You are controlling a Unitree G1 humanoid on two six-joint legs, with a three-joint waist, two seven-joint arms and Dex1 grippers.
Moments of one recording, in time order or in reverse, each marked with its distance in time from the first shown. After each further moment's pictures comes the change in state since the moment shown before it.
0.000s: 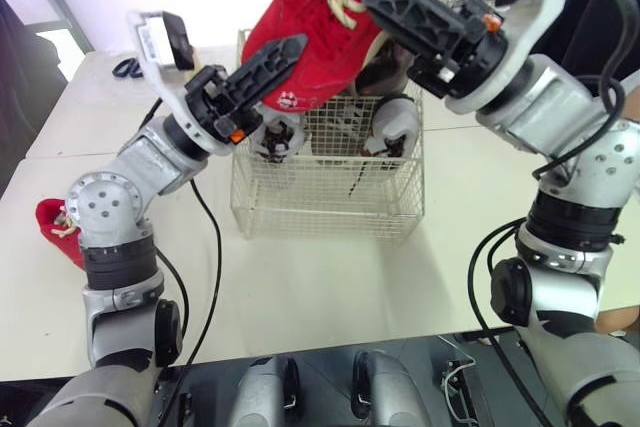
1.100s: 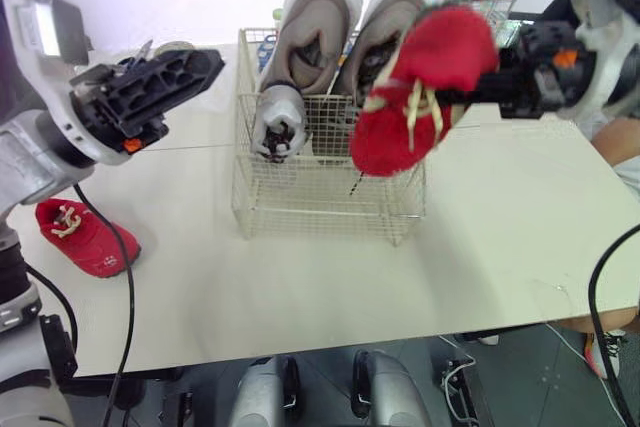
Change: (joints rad) left arm 0.117 0.469 0.130 0.018 -0.272 0.169 0.055; right arm -0.009 -0.608 0.271 -0.024 -0.540 -0.115 0.839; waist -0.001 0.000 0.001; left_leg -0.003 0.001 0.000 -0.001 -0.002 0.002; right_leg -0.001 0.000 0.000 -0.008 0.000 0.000
